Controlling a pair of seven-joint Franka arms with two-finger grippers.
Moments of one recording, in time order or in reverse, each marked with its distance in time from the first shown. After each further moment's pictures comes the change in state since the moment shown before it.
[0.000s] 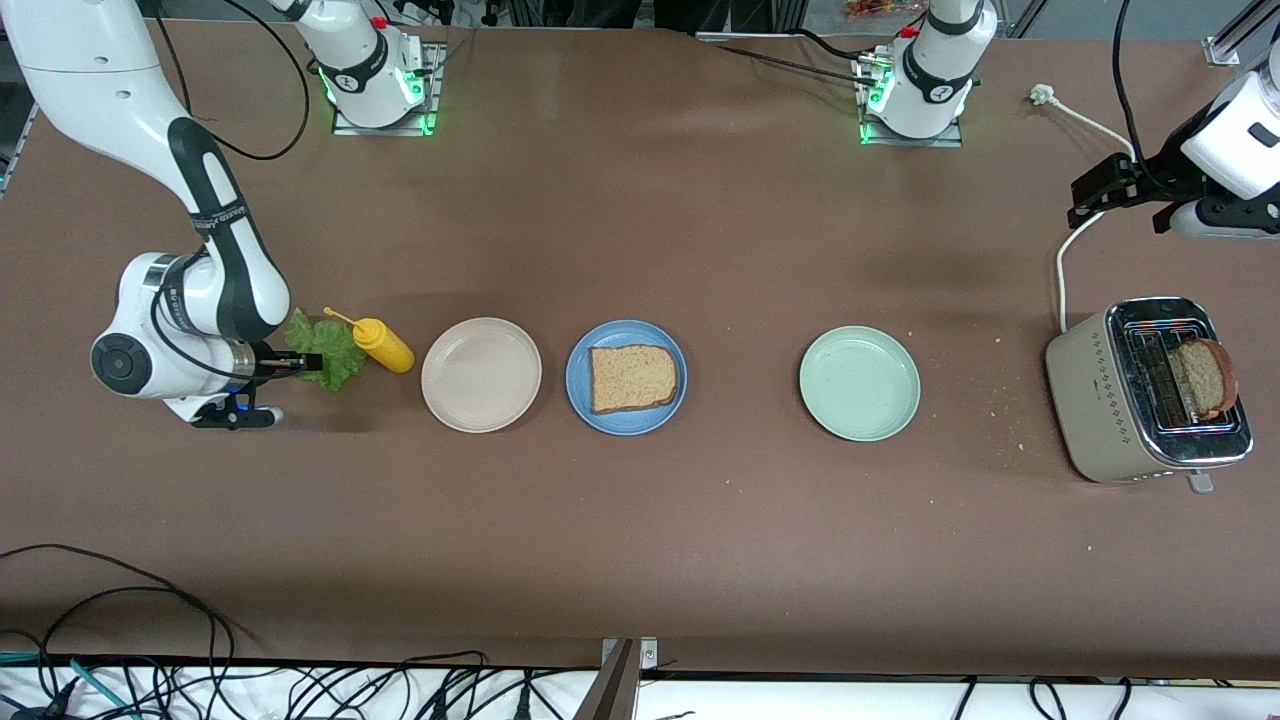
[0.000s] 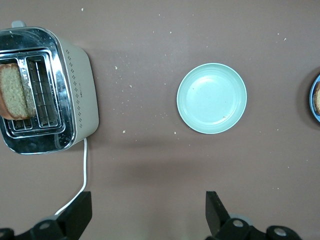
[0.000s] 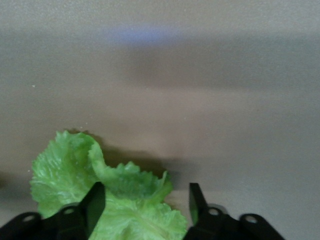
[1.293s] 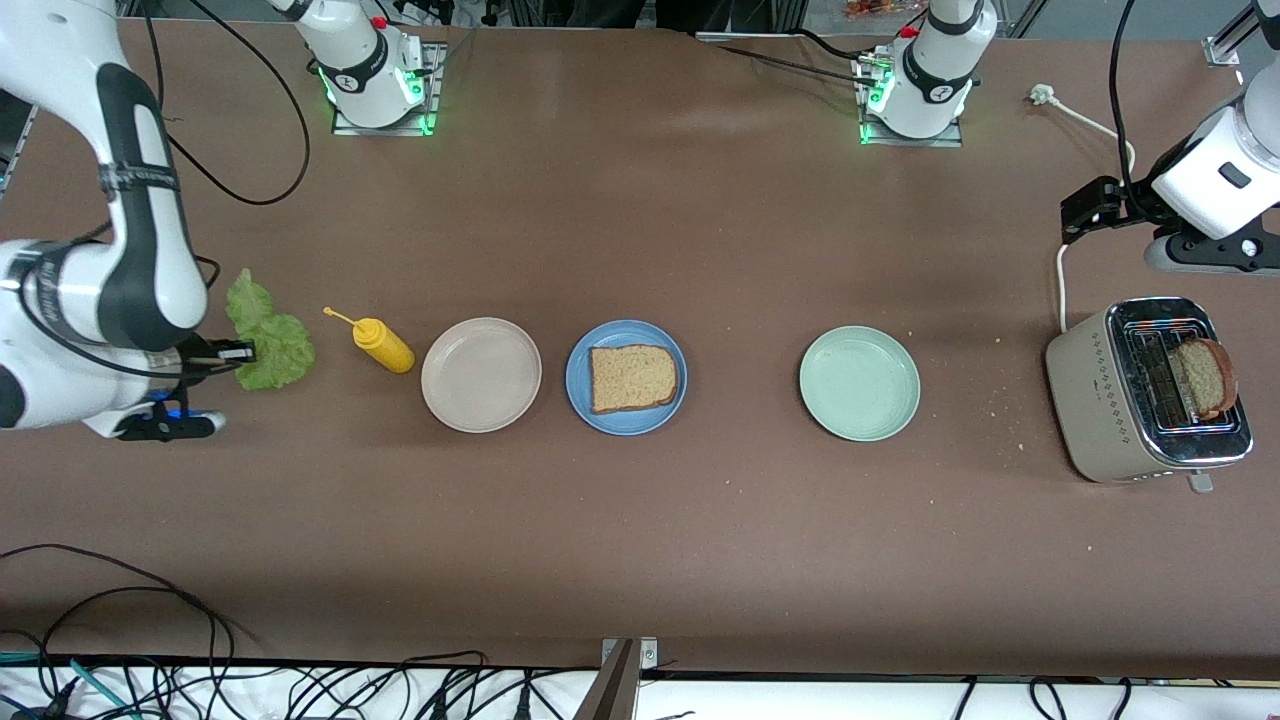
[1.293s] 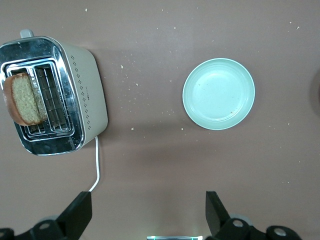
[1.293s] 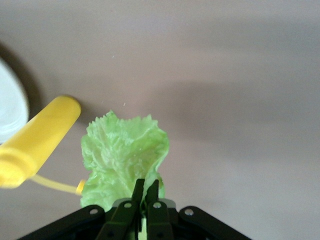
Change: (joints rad) left arm -0.053 0.150 -0.009 0.211 0.071 -0.134 -0.026; right arm 0.010 -0.036 0.008 0.415 0.000 -0.593 -0.012
